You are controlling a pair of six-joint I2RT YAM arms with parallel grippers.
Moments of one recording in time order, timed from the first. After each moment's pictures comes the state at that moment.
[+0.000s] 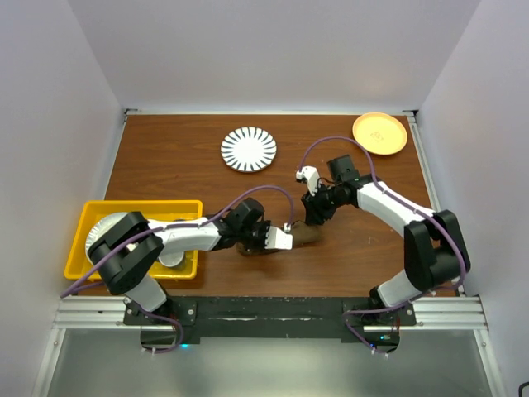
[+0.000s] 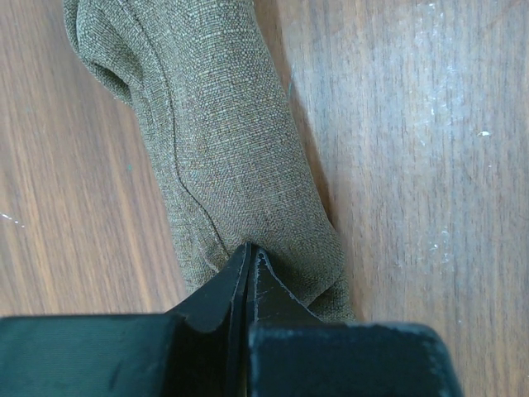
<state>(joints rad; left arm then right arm) -0.86 1.59 0.74 -0.04 0.29 0.77 0.36 1.51 0.95 -0.55 -0.52 -0.46</state>
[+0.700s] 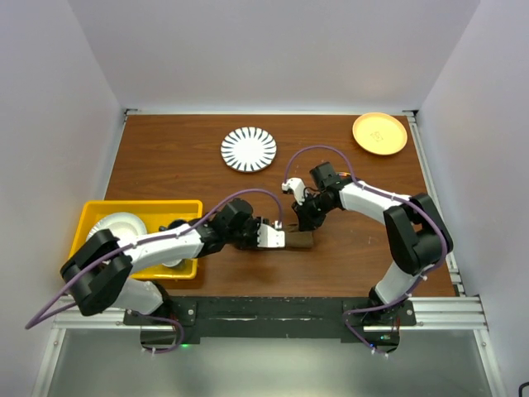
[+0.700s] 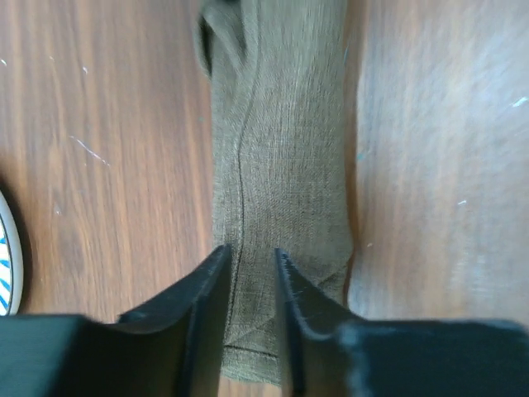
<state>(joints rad) -0.87 1.39 0.66 -0.04 0.17 0.76 0.46 1.68 0.98 -0.51 -0.49 -0.45</state>
